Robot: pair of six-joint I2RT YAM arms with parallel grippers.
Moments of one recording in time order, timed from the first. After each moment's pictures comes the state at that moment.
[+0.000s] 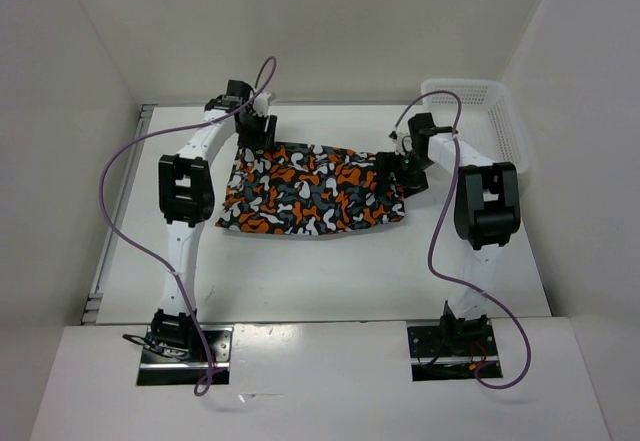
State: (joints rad) left arm -0.13 2.49 2.28 -0.80 0.28 0.07; right arm 0.11 2.01 1.51 -0.77 -0.34 -0.01
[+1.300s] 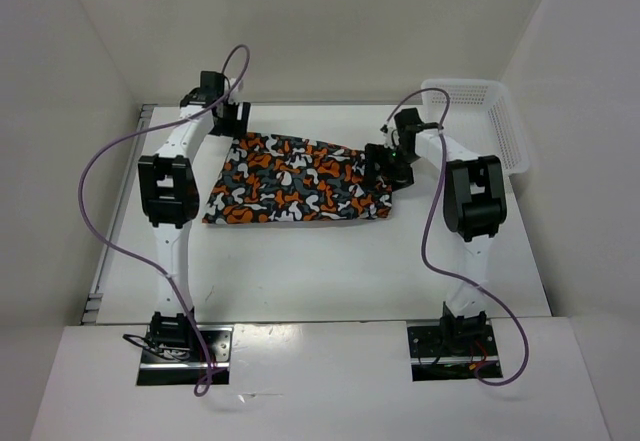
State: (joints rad) left arm -0.03 2.39 2.19 -0.70 0.06 0.07; right arm 0.15 2.10 1.58 -0.73 -0.36 0.13
